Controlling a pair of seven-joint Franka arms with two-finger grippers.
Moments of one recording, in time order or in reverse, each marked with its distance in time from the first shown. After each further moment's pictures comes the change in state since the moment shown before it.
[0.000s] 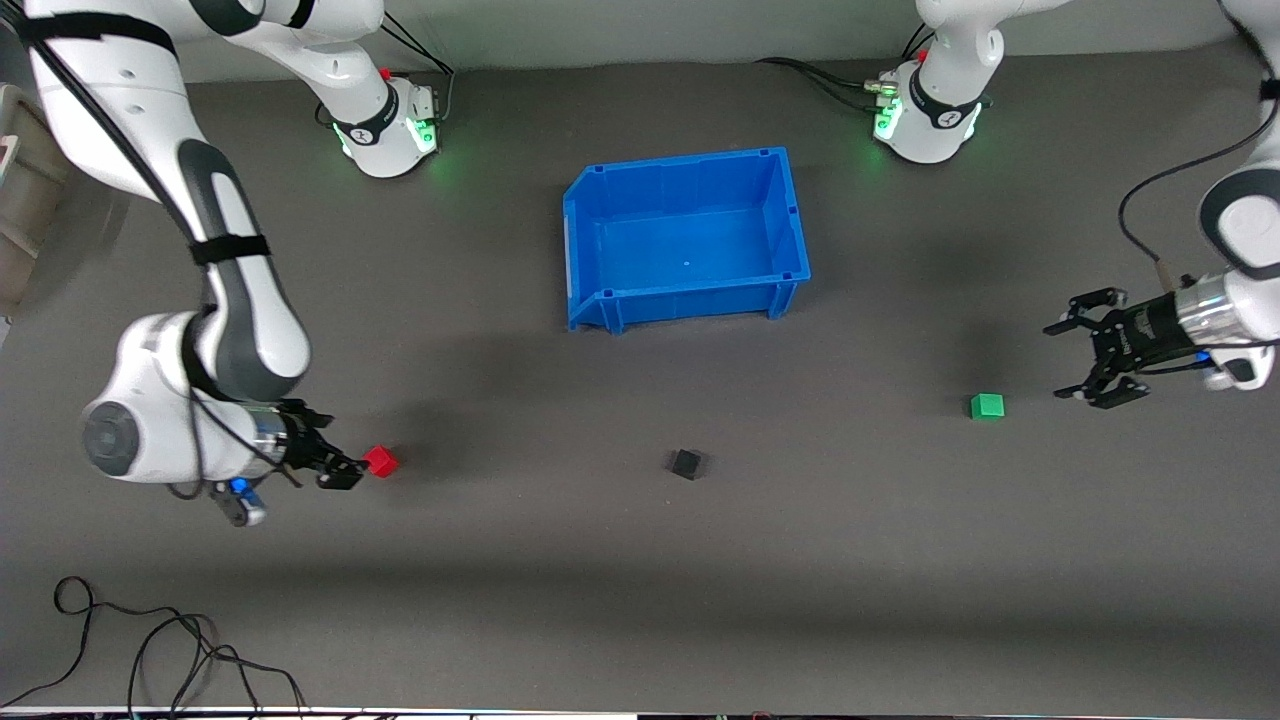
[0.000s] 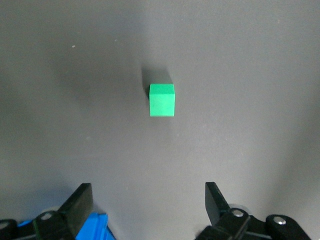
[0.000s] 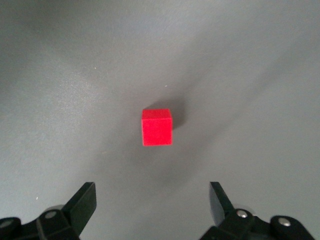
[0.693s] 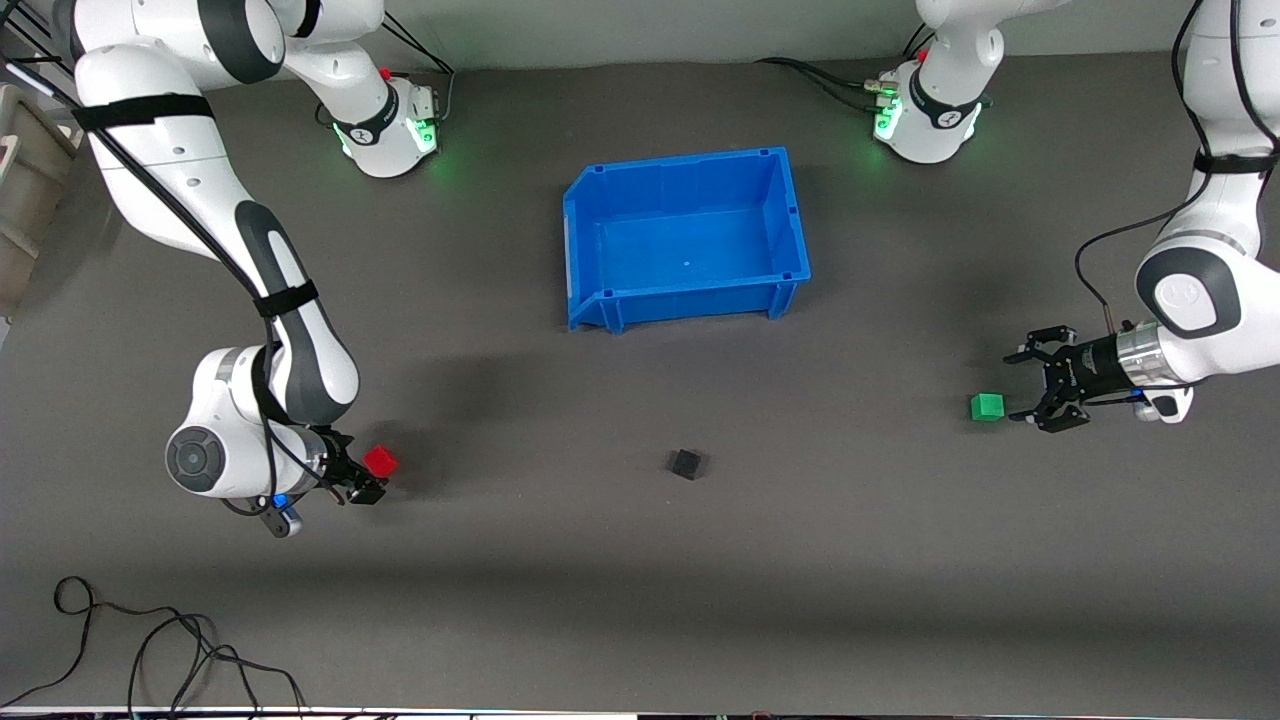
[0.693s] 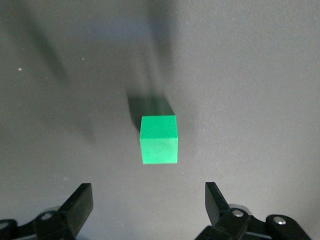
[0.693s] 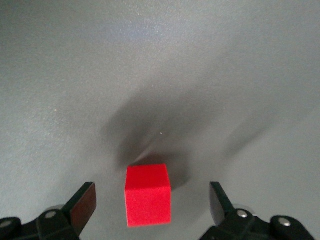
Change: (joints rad) left arm 0.004 0.199 -0.006 0.027 -0.114 0.098 0.158; right arm -0.001 0.133 -0.010 -0.008 -0.075 0.159 0.012
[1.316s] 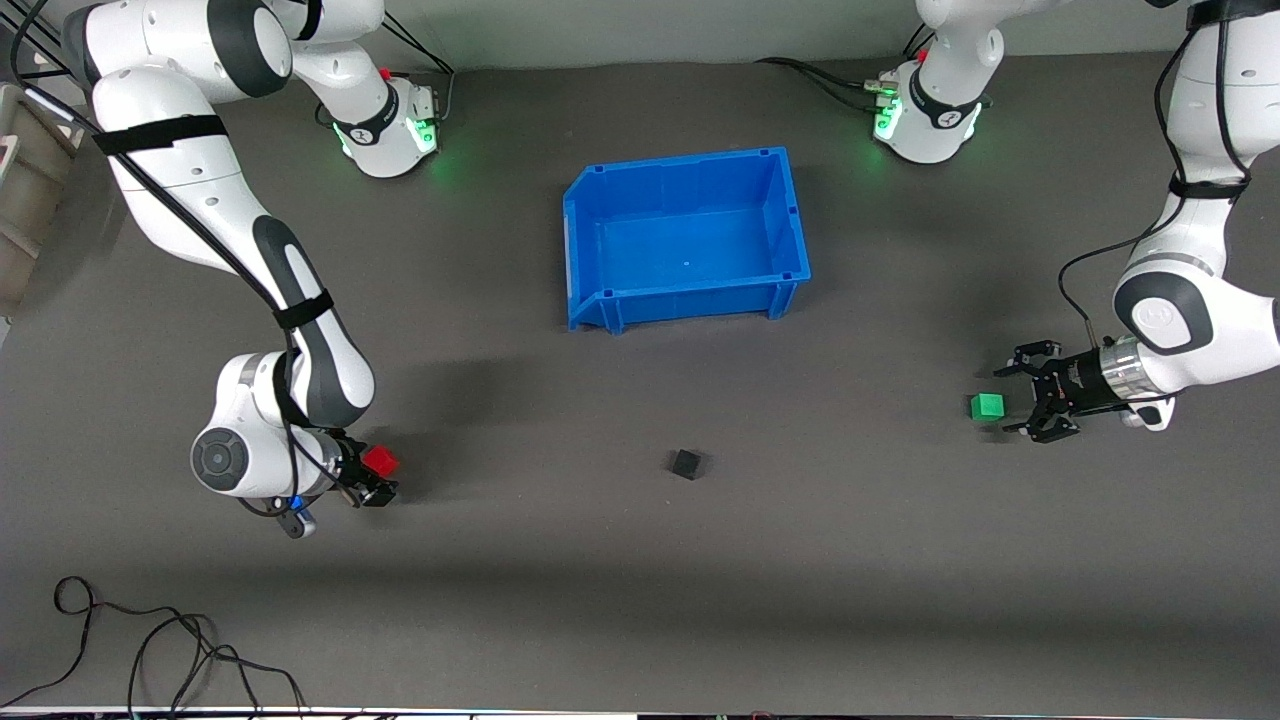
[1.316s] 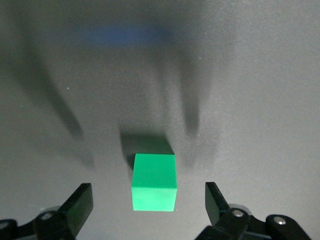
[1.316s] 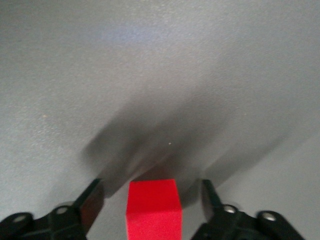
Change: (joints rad) left arm 0.001 0.089 -0.001 0.010 -0.058 0.082 0.002; right arm 0.011 0.032 0.001 -0.016 0.000 0.075 0.003
